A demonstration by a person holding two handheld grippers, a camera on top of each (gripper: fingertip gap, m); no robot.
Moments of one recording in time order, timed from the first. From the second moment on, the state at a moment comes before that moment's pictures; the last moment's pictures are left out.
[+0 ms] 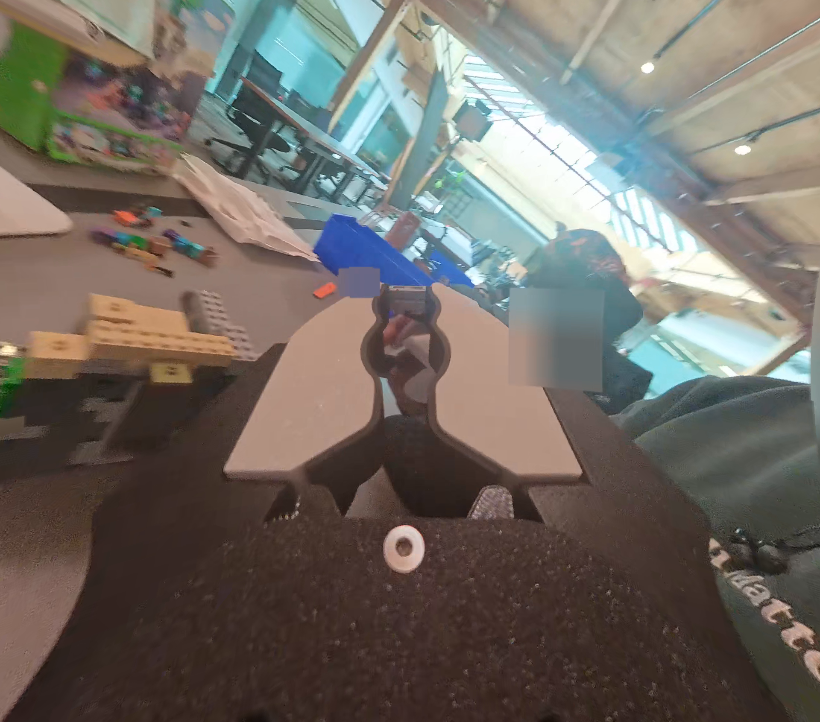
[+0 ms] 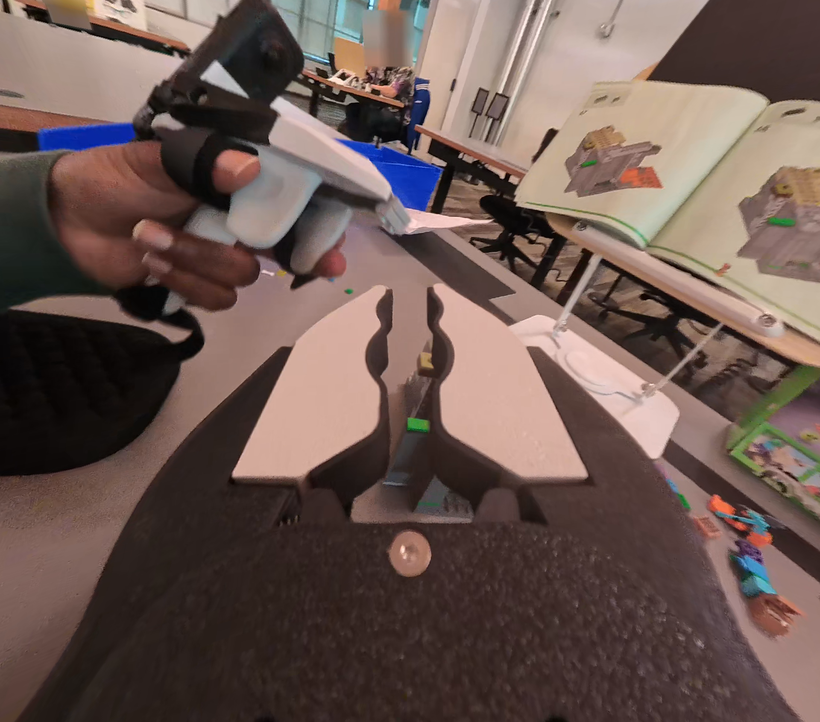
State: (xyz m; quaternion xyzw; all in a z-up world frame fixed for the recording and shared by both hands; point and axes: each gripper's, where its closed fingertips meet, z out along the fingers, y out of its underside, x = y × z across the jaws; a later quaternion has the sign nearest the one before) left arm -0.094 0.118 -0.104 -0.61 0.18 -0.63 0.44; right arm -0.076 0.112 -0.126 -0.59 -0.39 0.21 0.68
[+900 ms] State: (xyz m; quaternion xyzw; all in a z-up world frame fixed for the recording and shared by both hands) left arm -0.050 0.070 -0.141 -0.57 0.45 -0.33 0.60; right arm -0.047 0.085 -0.134 -0.62 -0.19 0.61 0.45
